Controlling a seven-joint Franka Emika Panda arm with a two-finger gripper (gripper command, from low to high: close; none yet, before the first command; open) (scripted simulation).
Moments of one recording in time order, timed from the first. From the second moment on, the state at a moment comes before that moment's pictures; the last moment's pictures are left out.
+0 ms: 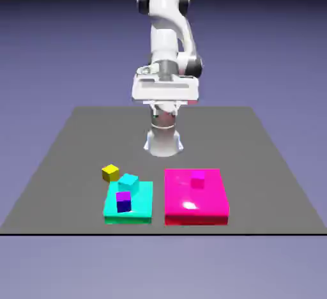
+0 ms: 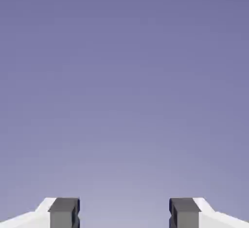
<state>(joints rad) -0.03 -0.53 -0.01 -2.81 0.00 3.00 0.74</state>
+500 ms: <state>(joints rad) -0.60 0.00 -0.13 -2.78 0.01 2.58 0.79</state>
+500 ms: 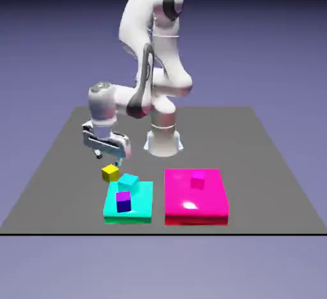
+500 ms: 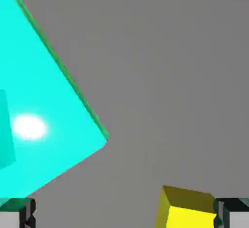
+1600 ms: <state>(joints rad) -0.24 0.02 -0.10 -2.45 0.11 2.24 1.07</state>
